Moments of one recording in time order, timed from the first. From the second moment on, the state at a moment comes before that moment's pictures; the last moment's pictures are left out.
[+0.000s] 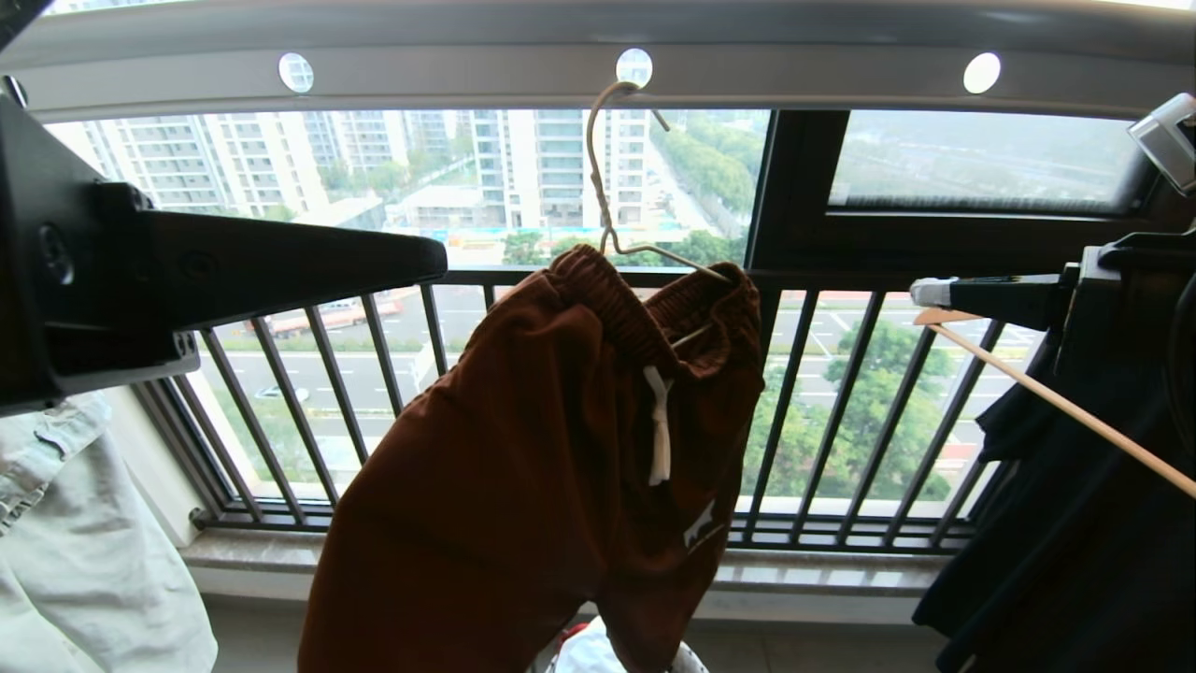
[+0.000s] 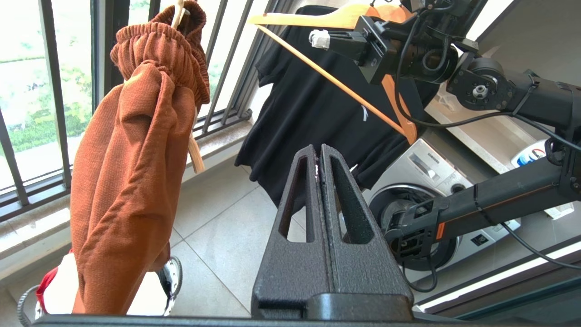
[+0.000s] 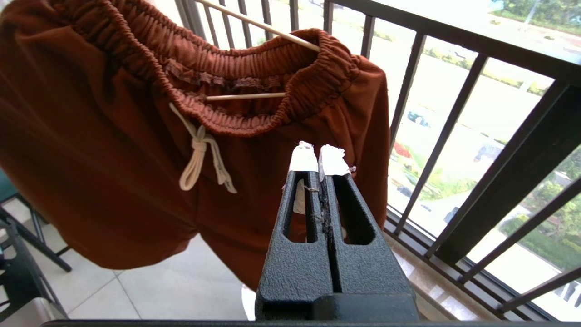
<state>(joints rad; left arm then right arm) -0.71 1.12 -1.16 0.06 -0.32 -0.42 0.08 1.34 -1.02 -0.15 0.66 -0.06</state>
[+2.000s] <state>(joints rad) -0.72 1.06 -1.16 0.06 -0.31 -0.37 0.62 1.71 -1.45 -0.39 0.42 0.03</state>
